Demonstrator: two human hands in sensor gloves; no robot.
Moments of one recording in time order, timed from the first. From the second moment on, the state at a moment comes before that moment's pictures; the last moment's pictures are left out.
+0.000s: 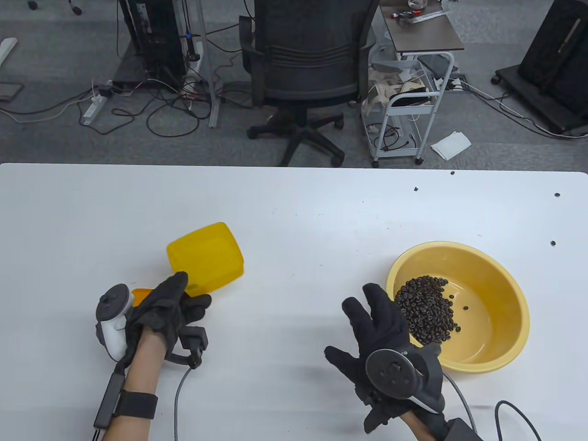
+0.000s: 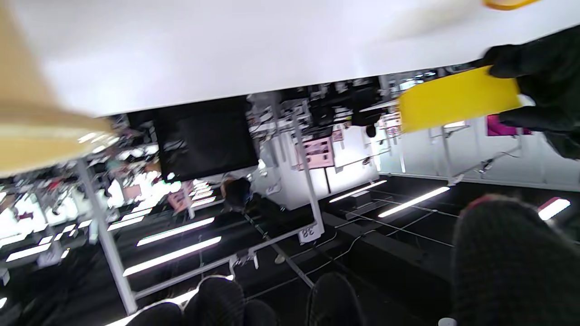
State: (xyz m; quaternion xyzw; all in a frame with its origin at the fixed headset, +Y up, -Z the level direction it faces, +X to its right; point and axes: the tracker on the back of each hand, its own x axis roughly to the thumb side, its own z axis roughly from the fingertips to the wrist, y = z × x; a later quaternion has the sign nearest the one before) left_hand -0.308 -0.729 -0.311 -0.06 0.22 0.69 0.68; right_hand 0.140 -0.642 -0.210 0.15 -0.20 0.96 0.16
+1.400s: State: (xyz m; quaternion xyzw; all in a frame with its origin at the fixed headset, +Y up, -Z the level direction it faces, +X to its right) left_hand -0.338 -0.712 -0.336 -0.10 0.19 0.75 0.62; right_hand 0.225 -0.662 -0.223 -0.03 -0.11 0.99 0.08
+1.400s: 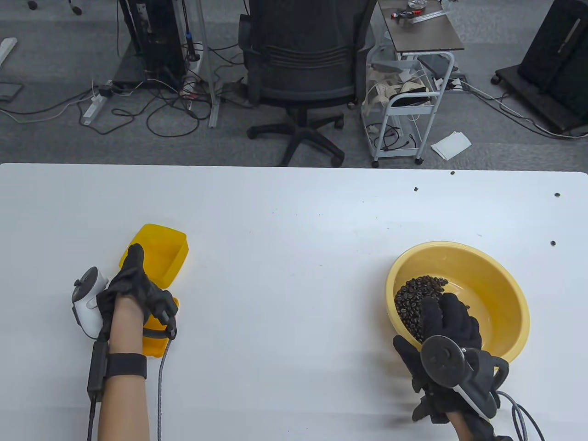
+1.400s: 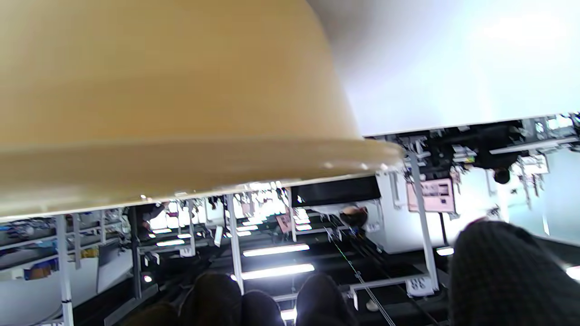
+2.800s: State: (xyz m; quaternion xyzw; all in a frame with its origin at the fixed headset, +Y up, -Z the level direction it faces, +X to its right) left_hand -0.182 -0.663 -0.224 0.08 -0.20 0.05 0.98; right_hand 0.031 -0.691 -0.205 0.31 -0.10 0.95 0.03
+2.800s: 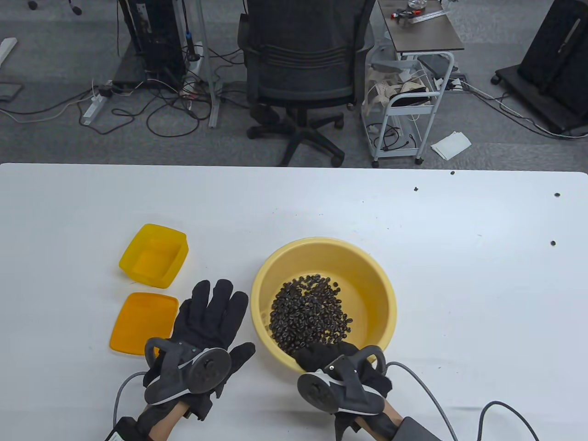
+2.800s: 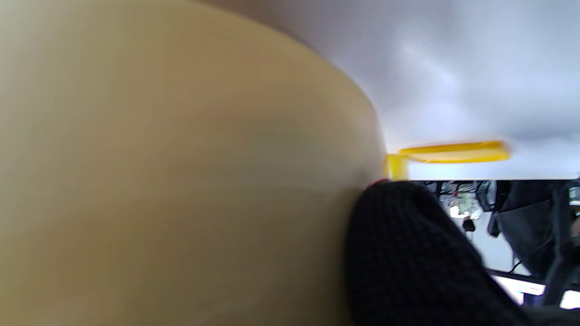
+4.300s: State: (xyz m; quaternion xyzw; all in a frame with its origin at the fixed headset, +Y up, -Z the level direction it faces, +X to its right) left_hand -0.190 -0.731 -0.266 -0.14 0.05 0.40 0.90; right_hand -0.019 -0.726 -0.369 0.04 0.18 0.97 -0.15
